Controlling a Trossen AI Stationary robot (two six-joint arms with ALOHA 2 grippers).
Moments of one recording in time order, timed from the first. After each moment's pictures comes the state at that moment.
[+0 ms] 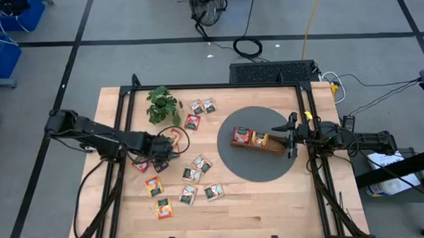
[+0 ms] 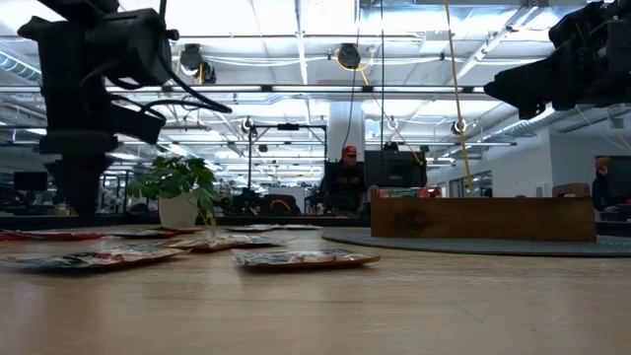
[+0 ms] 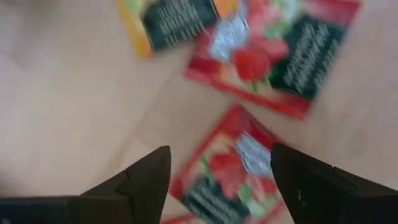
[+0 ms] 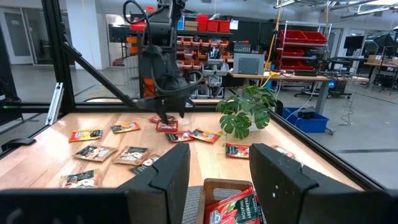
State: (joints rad) left arm -0.14 1.33 0.65 -0.86 -0.20 -0.72; right arm -0.03 0.01 0.04 0.01 0.10 -0.04
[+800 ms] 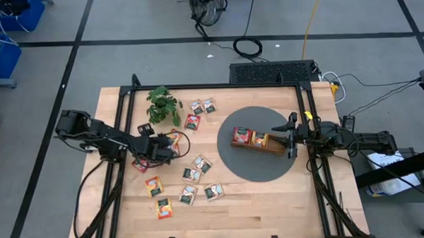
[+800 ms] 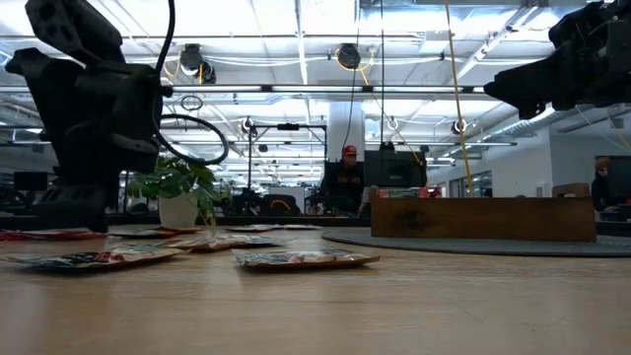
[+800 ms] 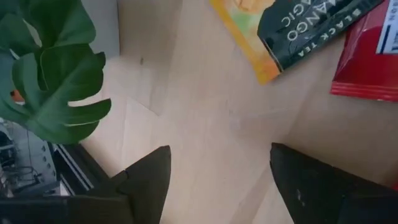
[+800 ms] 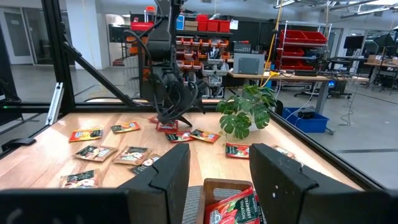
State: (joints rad) left arm -0.14 1.47 0.56 -0.80 -0.61 -0.48; right arm -0.03 0.01 0.04 0.01 0.10 -0.04
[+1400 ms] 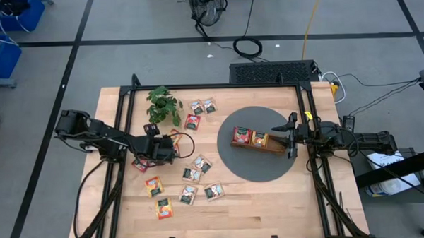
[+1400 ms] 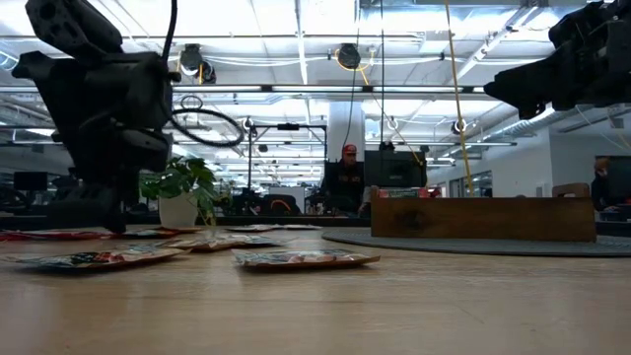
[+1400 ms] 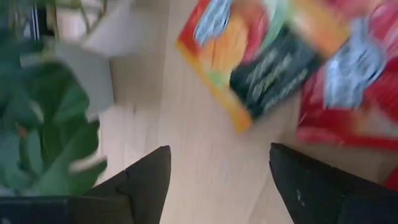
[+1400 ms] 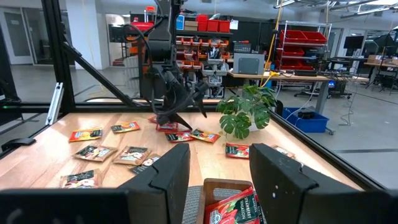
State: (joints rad) left arm -0.14 1.47 0.56 -0.65 -0.62 -0.28; right arm -0.03 0.01 0.04 0.01 0.10 -0.04
